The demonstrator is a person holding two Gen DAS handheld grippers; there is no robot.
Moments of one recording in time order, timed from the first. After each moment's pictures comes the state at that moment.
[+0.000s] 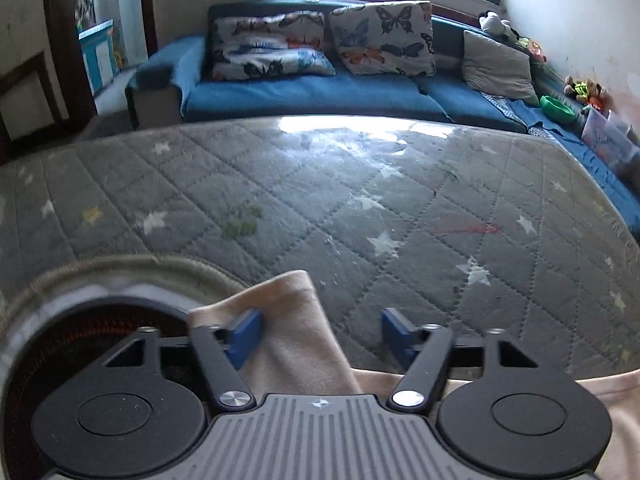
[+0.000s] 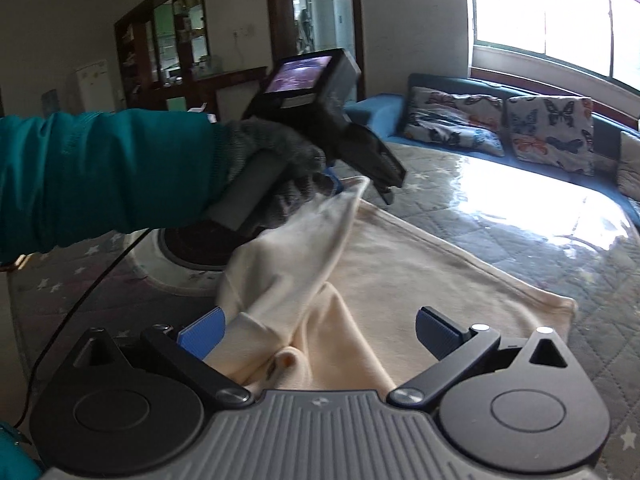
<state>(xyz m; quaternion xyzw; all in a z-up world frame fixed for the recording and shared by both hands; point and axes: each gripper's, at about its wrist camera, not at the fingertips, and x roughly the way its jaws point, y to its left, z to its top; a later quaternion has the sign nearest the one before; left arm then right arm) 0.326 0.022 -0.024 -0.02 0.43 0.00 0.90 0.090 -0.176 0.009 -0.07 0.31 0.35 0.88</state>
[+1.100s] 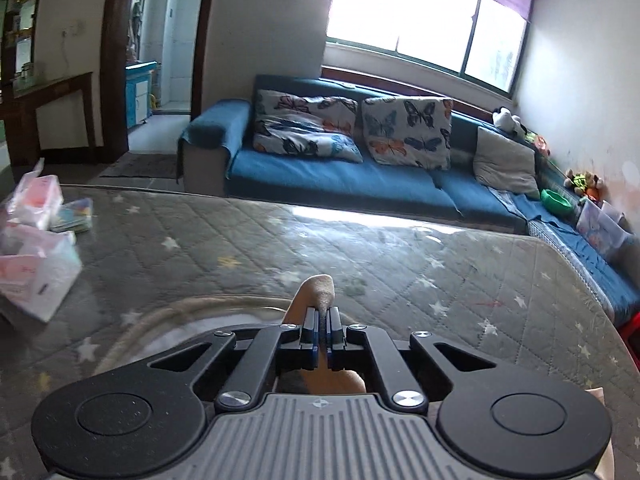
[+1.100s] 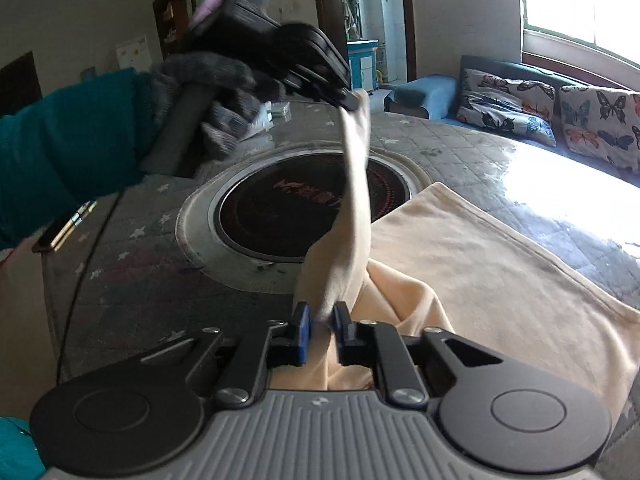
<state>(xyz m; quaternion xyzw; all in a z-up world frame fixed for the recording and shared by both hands) 0.234 0.136 0.050 -0.09 0.32 0.02 0.94 0.090 -0.124 0.000 -0.09 0.34 0.39 0.85</state>
